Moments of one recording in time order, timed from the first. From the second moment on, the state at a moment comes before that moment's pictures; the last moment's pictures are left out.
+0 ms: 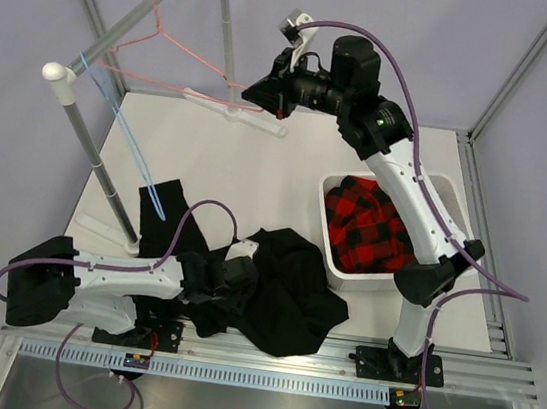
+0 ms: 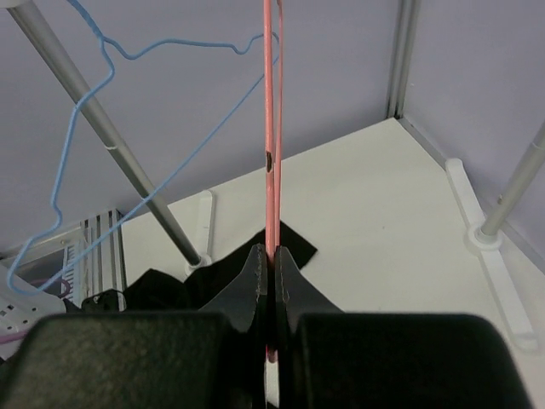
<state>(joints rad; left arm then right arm) -1.18 1.22 0.56 -0.51 -0.21 -0.85 0.66 1.86 2.29 -0.50 -0.56 0.09</state>
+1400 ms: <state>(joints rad) -1.01 1.63 2.20 -0.77 -0.21 -0.26 0.75 0.73 1.09 -0.38 -0.06 0.19</state>
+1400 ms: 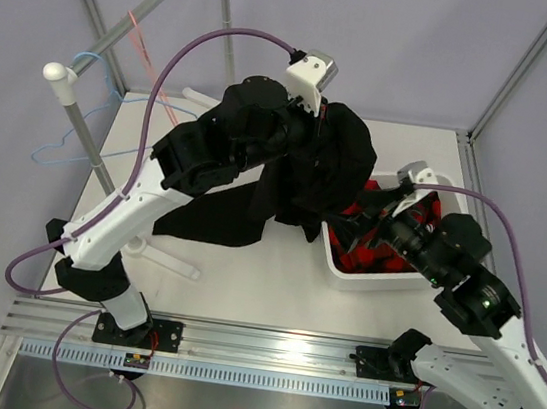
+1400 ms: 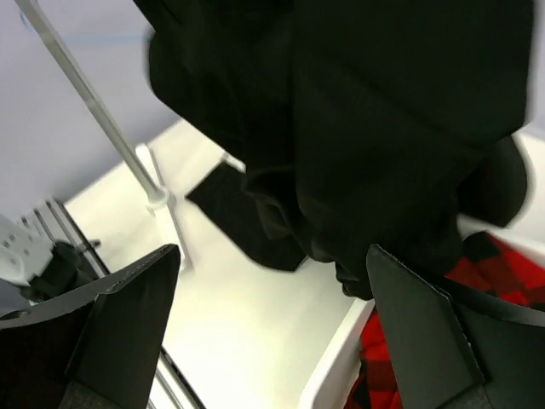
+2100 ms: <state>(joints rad) -1.02 1.51 2.12 -0.61 0.45 -0.52 0.75 0.82 0.94 -0.01 -0.14 0.07</state>
